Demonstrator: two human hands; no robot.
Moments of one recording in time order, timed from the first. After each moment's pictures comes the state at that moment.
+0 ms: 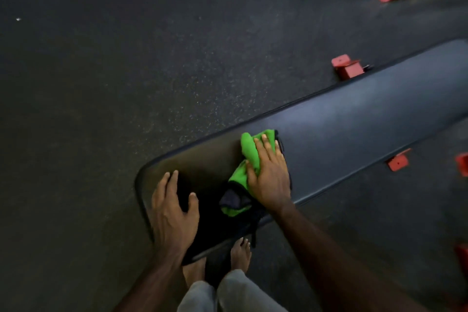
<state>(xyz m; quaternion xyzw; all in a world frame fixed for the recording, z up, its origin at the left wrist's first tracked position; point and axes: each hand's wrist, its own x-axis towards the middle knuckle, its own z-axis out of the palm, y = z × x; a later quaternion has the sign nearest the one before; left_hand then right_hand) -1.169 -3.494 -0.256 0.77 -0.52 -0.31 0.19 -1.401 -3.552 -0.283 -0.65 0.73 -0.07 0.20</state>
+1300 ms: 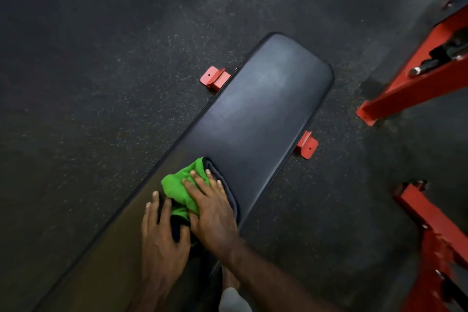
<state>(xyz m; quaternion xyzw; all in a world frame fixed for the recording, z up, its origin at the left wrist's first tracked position) -1.568 -3.665 -0.273 0.59 -0.73 -0.34 0.04 -1.711 -3.646 -0.273 -0.51 0.77 -0.22 0.32</state>
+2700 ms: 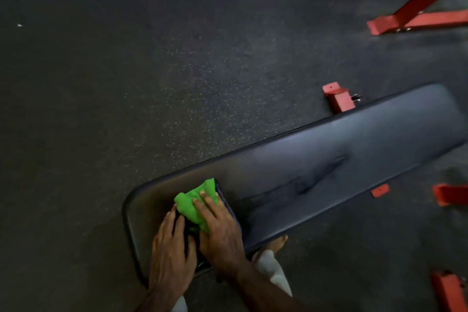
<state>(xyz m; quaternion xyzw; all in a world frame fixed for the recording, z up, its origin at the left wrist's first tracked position) -1.192 -3.479 -0.250 0.73 -0.59 -0.34 0.08 -1.334 -3.517 -0.238 -0.68 0.61 -0.10 0.39</state>
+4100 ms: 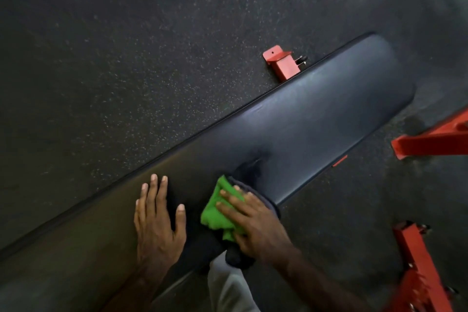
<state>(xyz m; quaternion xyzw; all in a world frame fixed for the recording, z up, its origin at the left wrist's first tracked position) -1.421 -3.594 -0.293 0.69 -0.66 -0.28 0.11 -1.667 -3.552 -0.274 -0.78 0.56 -0.03 0.28</state>
